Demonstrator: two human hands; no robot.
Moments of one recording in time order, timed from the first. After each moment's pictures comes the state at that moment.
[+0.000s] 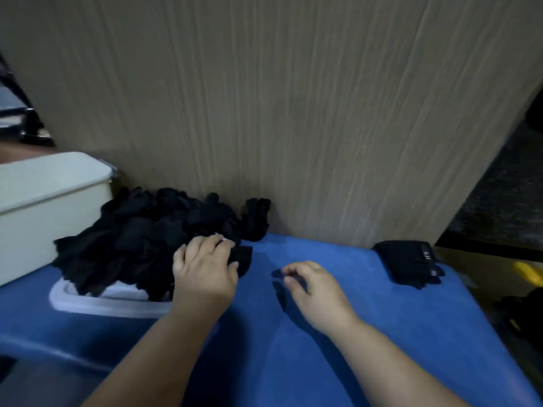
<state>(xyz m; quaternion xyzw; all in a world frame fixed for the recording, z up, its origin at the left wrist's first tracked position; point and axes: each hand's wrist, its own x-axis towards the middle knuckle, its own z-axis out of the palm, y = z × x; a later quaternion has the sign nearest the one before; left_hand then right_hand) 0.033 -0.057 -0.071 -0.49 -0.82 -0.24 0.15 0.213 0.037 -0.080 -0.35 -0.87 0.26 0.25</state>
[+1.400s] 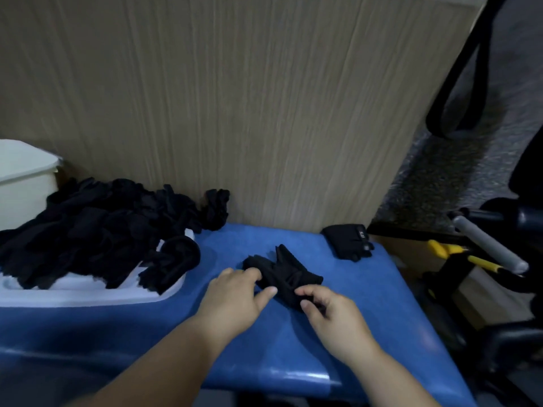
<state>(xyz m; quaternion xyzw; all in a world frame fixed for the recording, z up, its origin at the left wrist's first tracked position) 0.127 -0.063 -0.079 -0.62 -0.75 -0.20 -0.09 0.320 -0.023 -0.081 -0.47 -0.79 0.28 0.26</state>
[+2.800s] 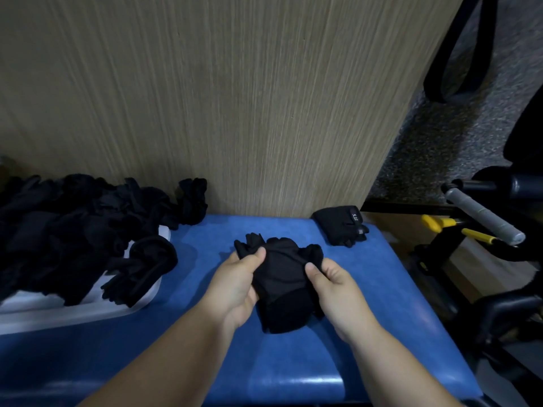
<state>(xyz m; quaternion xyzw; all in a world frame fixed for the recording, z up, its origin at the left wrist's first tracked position) 0.154 -0.018 -0.073 -0.17 -0.42 -0.64 -0.62 0.311 0.012 -0.087 -0.46 -0.58 0.54 0.40</state>
